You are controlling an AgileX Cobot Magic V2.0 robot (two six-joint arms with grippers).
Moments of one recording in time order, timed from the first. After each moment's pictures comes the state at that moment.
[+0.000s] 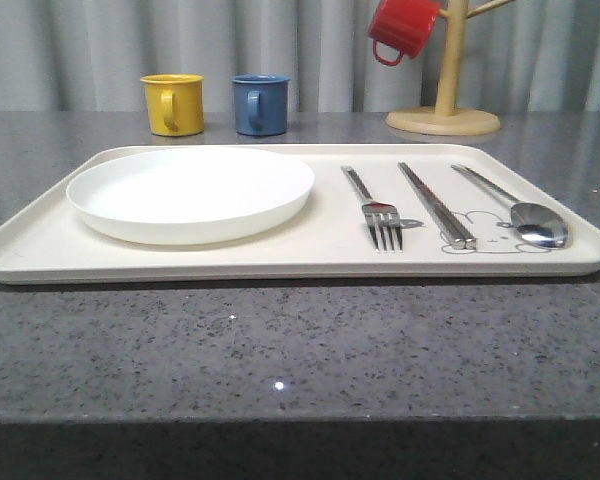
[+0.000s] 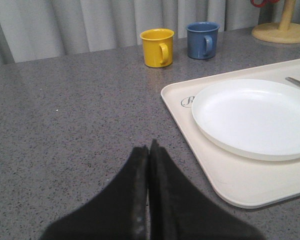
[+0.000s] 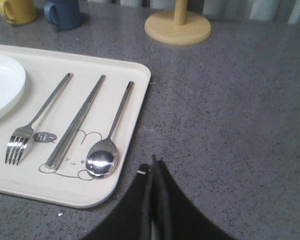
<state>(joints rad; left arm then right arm) -0.18 0.28 -0.37 -0.11 0.37 0.23 0.21 0.39 -0.44 -0.07 0.42 0.12</state>
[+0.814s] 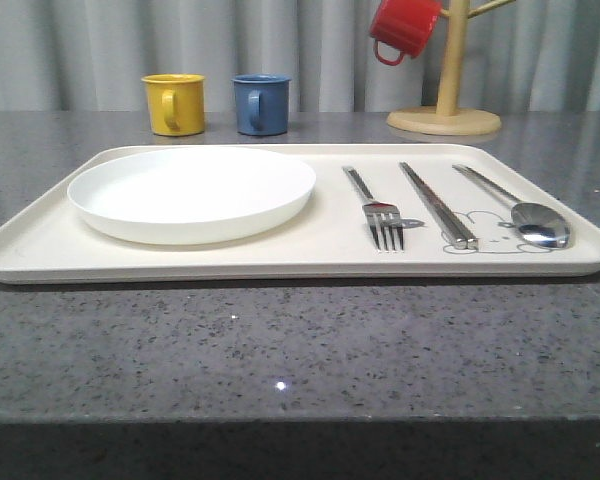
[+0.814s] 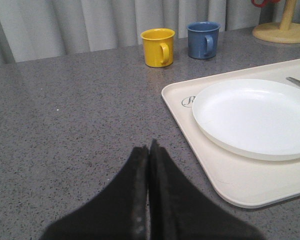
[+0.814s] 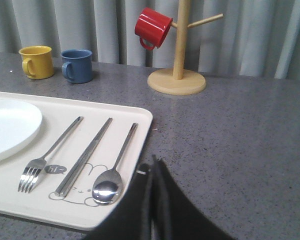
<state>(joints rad) -0.18 0.28 -0.37 -0.11 0.37 0.23 0.21 0.19 -0.36 -0.07 0.36 0.12</state>
